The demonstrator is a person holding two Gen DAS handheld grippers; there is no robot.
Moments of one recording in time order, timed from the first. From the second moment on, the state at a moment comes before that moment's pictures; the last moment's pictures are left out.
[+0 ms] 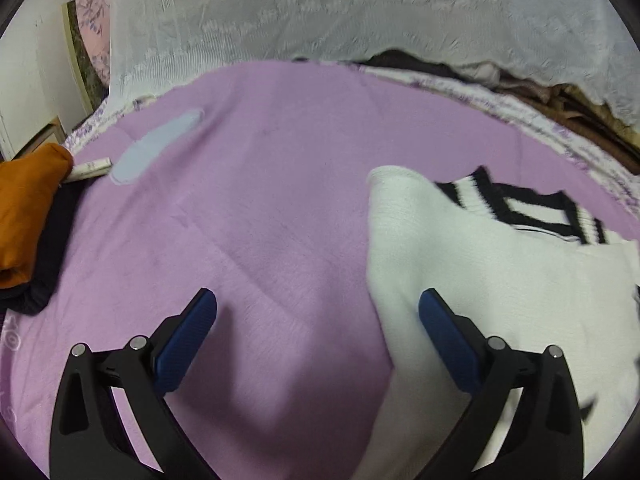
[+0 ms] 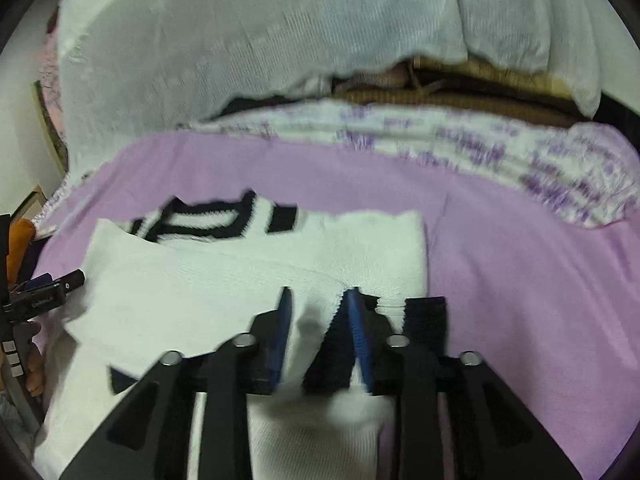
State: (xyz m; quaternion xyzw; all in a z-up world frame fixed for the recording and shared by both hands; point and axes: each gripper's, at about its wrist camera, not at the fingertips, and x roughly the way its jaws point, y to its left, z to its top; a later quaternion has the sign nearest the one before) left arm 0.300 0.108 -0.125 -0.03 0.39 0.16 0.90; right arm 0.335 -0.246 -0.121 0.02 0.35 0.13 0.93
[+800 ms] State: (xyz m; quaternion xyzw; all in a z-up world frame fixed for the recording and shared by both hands) left arm 0.045 0.072 -0.146 0.07 0.42 0.04 0.90; right arm 0.114 -0.243 -0.147 -0.08 0.41 0.19 0.89
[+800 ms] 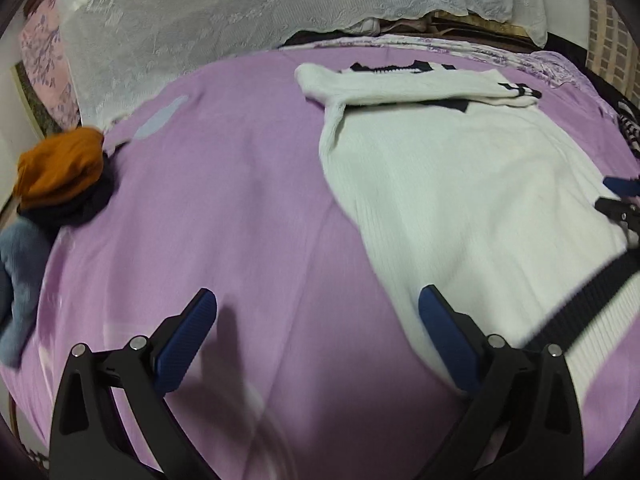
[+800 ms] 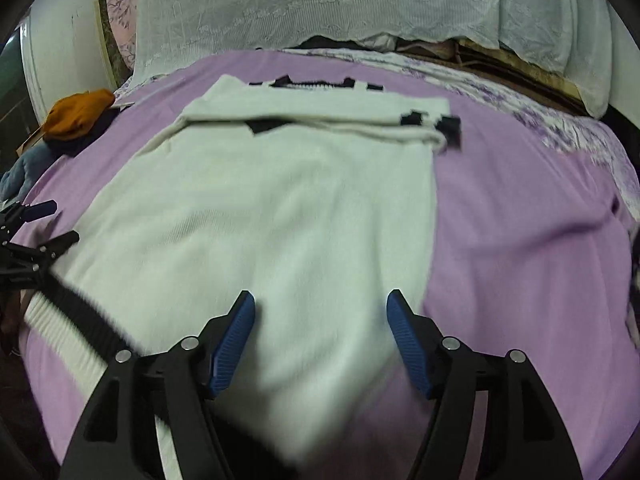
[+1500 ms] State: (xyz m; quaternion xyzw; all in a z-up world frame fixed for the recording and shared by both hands) left arm 0.035 0.034 -0.143 -0.10 0.46 -0.16 0.87; right arm 0.070 -0.266 -0.151 0.05 0.45 0.25 0.86
